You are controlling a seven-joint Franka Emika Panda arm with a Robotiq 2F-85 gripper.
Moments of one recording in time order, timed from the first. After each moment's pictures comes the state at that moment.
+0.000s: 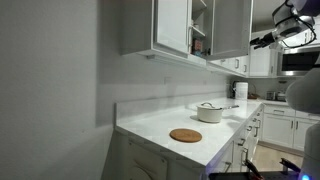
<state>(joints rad) -0.22 -0.15 -0.32 -1.78 1.24 2.32 -1.42</state>
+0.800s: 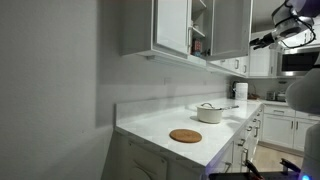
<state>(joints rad) -0.22 -0.15 -0.32 -1.77 1.23 2.31 -1.41</state>
